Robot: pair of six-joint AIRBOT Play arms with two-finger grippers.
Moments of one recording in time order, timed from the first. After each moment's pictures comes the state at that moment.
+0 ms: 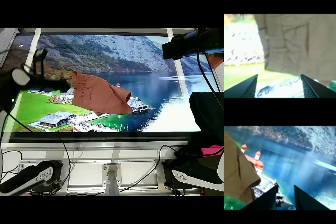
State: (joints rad) left arm 0.01 -1.17 1.07 1.25 -1.00 -1.34; right arm 0.37 -1.30 1.99 -1.73 1.52 1.56
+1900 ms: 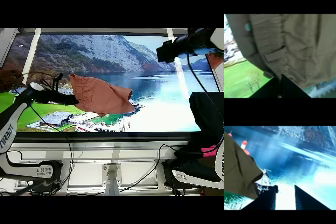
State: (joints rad) left arm 0.09 -1.52 1.02 0.79 -1.04 -0.88; right arm 0.37 -1.33 1.95 -1.73 1.52 1.54
